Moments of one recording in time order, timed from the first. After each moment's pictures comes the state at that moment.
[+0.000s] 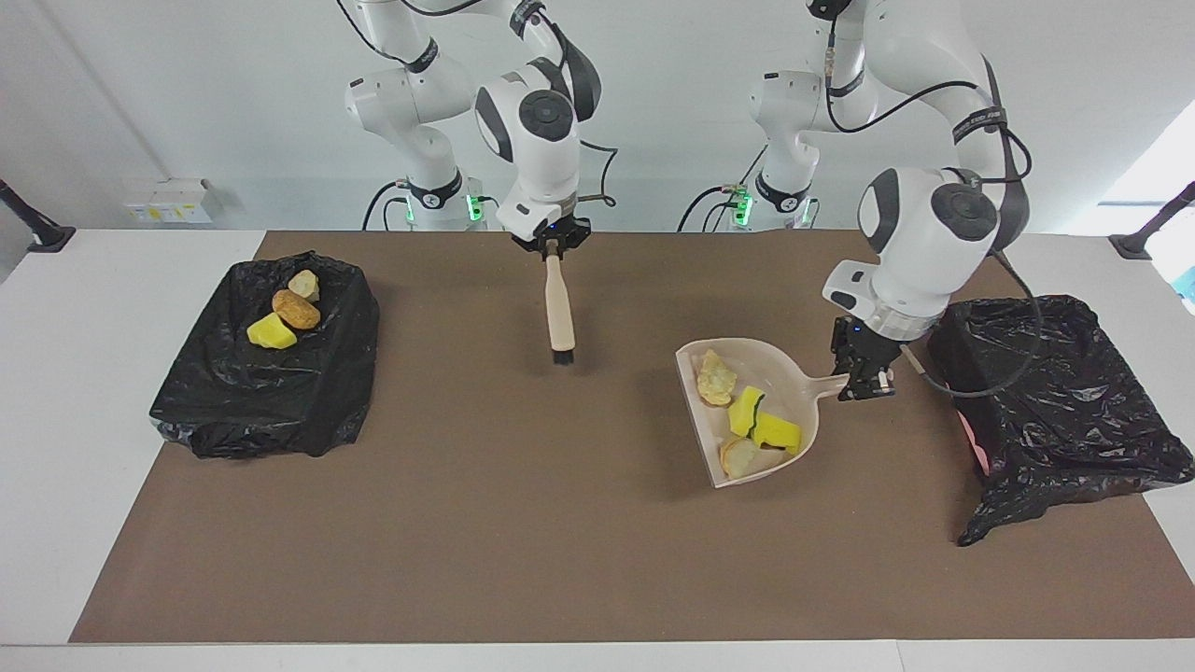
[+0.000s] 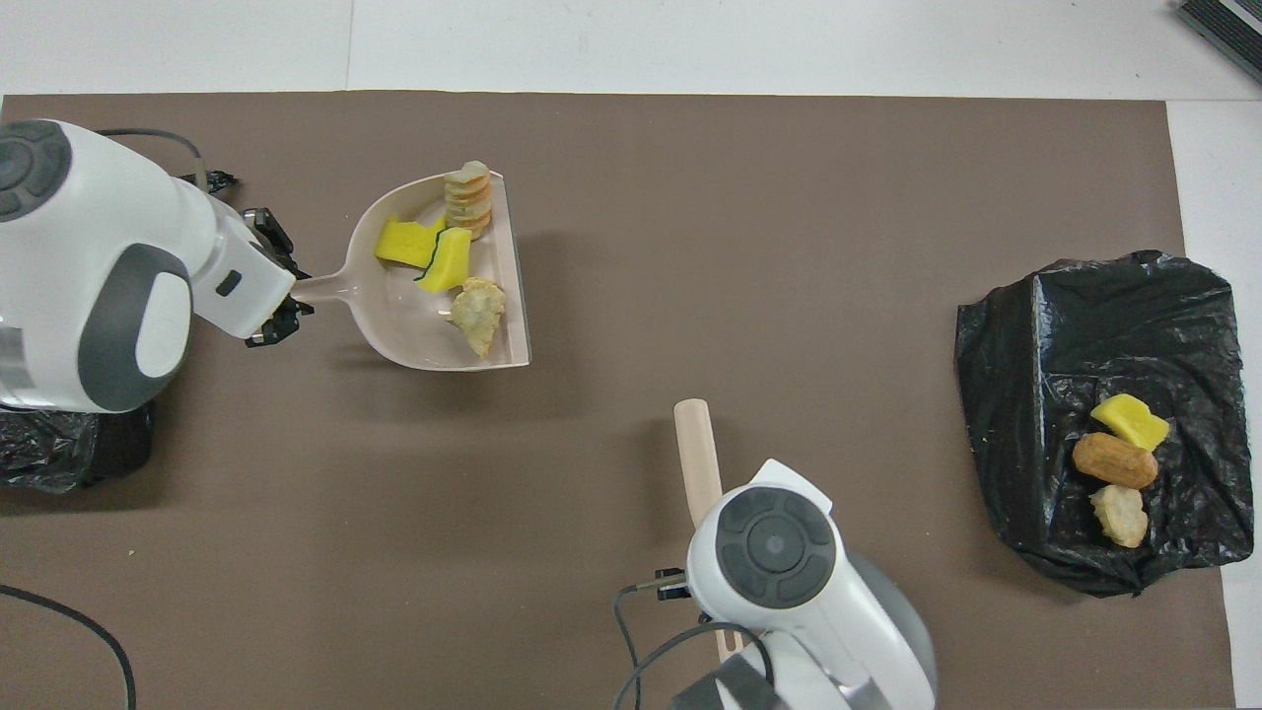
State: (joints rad) left arm -0.15 0.21 0.02 -1.76 -0.04 2.02 1.38; right arm 0.41 -0.12 0.28 -2.25 0.16 1.94 0.51
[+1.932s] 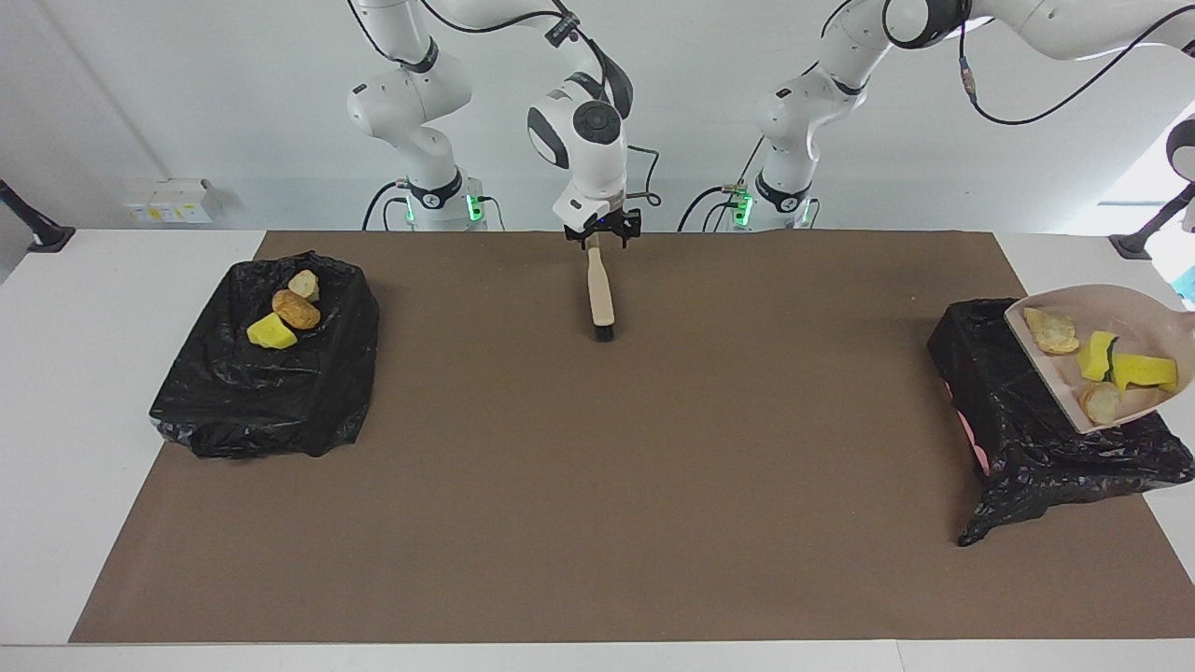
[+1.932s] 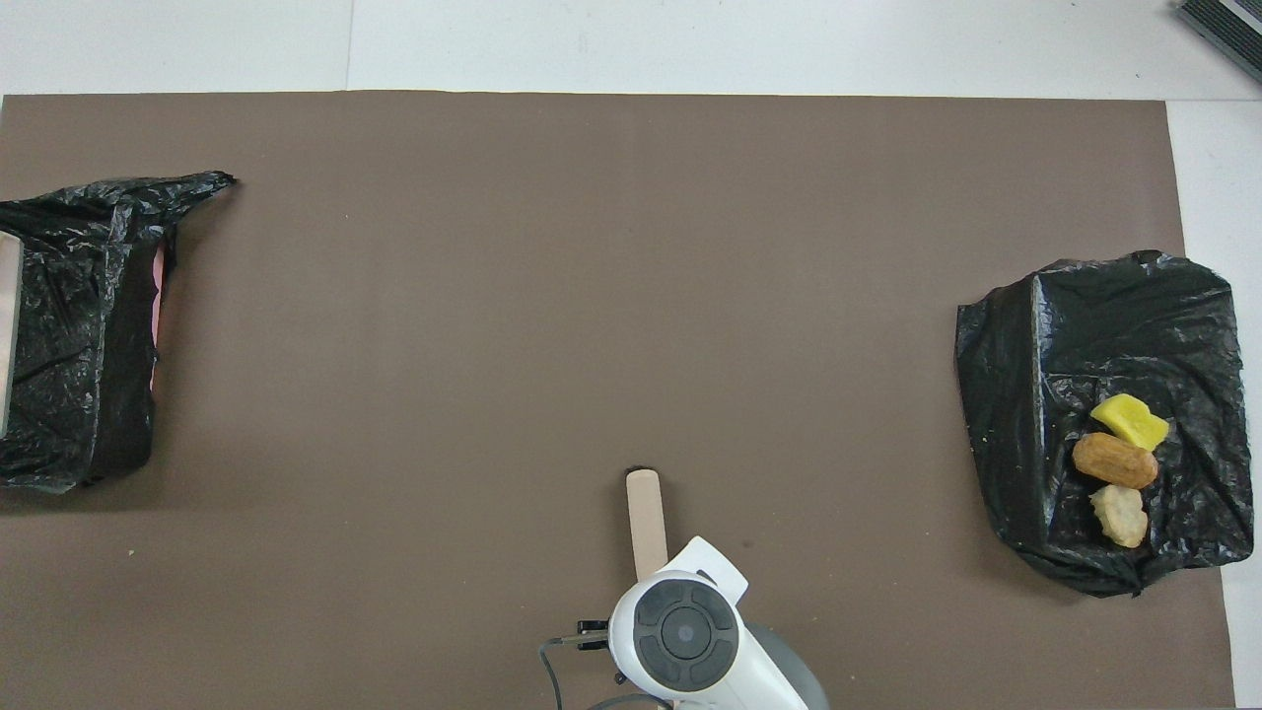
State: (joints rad) left arm 0.45 0.32 0.01 -1.47 0.50 2.05 1.94; right arm 0.58 -0.05 0.26 -2.35 0.27 2.18 0.67
